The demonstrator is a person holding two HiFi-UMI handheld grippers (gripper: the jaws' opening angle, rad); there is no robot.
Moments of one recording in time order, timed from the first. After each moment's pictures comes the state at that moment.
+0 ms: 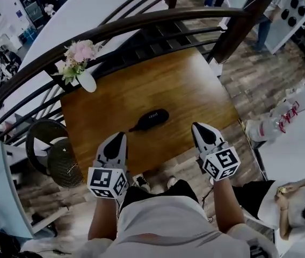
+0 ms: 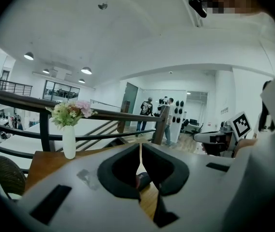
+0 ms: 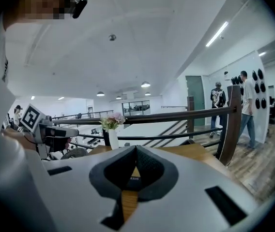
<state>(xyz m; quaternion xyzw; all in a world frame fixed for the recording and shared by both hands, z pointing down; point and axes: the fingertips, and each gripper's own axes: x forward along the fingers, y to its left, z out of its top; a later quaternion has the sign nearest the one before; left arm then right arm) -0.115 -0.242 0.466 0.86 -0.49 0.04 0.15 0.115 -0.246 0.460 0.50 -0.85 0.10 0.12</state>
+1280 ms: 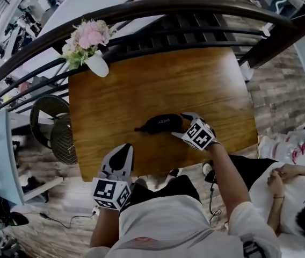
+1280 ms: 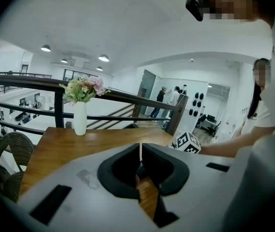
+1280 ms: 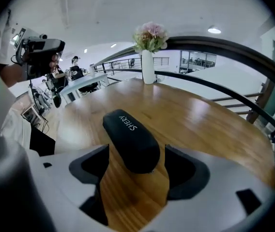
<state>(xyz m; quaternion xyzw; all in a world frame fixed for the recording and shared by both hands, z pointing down) -0.094 -0.254 0.539 0.79 -0.56 0.08 0.24 0.063 -0.353 0.735 0.14 -0.88 0.11 0.44</state>
